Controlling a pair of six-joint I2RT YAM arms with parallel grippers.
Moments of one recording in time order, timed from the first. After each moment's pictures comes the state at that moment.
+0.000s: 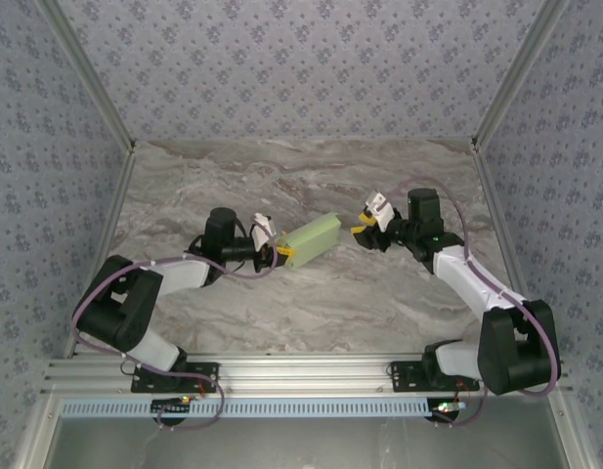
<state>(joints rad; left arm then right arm) -0.46 1.54 0.61 0.46 0.82 0.32 0.21 1.28 0.75 -0.11 -0.64 -0.52</state>
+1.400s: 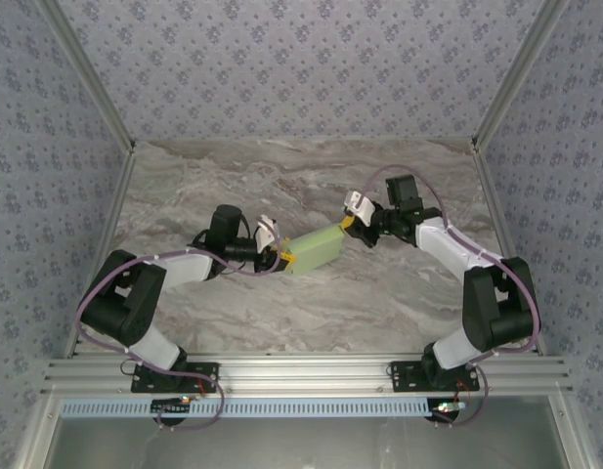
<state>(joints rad) -0.47 1.58 0.68 0.30 0.88 0.40 0.28 1.52 0.98 -0.30 -0.64 -0.75</state>
